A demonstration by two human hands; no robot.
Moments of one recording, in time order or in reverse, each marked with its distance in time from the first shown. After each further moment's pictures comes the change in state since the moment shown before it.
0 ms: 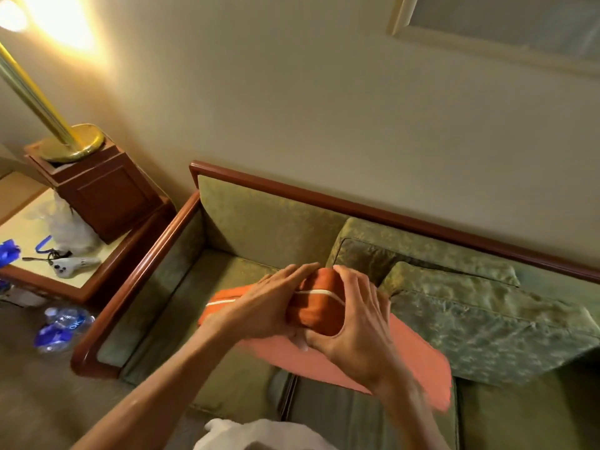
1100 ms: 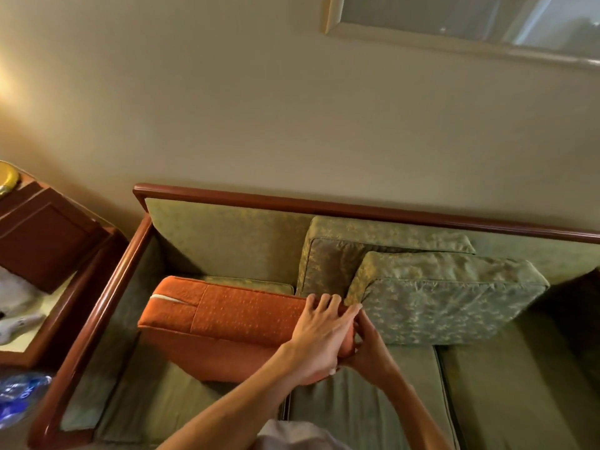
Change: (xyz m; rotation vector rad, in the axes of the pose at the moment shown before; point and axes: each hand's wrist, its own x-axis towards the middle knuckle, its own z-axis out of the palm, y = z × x) left_hand 0.059 0.062 0.087 0.429 -0.206 0.125; right_hand -0.028 0.120 0.068 0.545 -0.019 0.348
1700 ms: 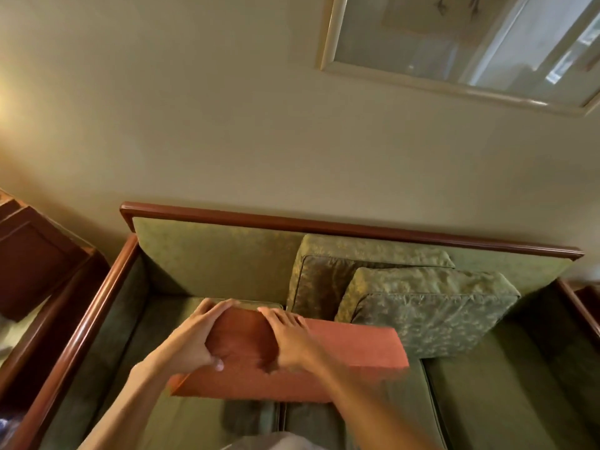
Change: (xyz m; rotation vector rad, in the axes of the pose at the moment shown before) left_hand -0.110 -0.205 -0.002 -0.464 0.029 -0.252; right_hand 0.071 -0.083 0.106 -0.708 -0.361 -0.131
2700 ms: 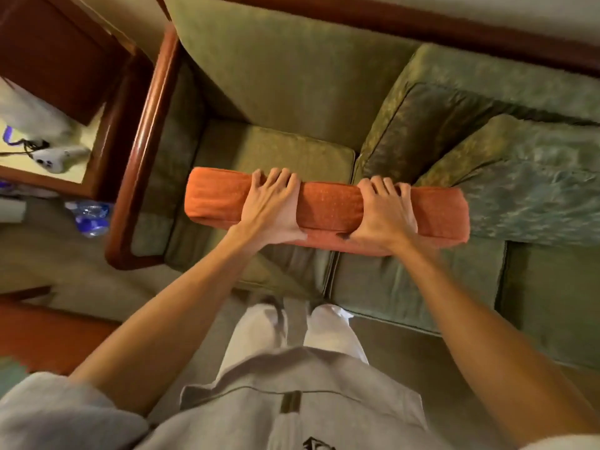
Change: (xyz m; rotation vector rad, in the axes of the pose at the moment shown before) left_hand 0.027 -0.027 0.111 0.501 0.070 -0.115; right_hand 0.024 0.068 0.072 -0.324 0.091 0.064
